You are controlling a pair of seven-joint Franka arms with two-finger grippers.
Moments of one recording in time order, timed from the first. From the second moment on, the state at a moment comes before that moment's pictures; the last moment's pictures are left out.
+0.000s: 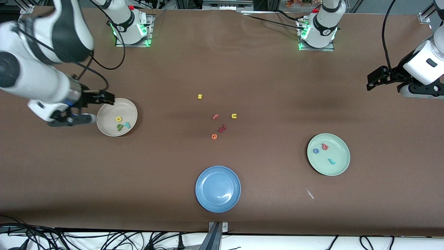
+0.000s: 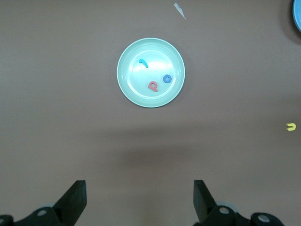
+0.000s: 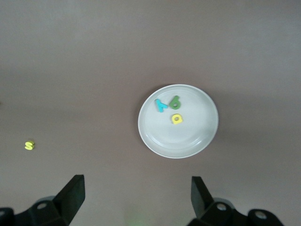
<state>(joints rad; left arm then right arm) 0.01 -0.01 -0.05 -1.65 0.00 1.59 0.01 0.22 0.17 -0.09 -1.61 0.02 1.62 0.04</state>
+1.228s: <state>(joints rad) 0.01 -0.01 -0.10 -1.62 0.00 1.56 0.01 0.11 0.02 -0.07 -1.61 0.01 1.52 0.03</state>
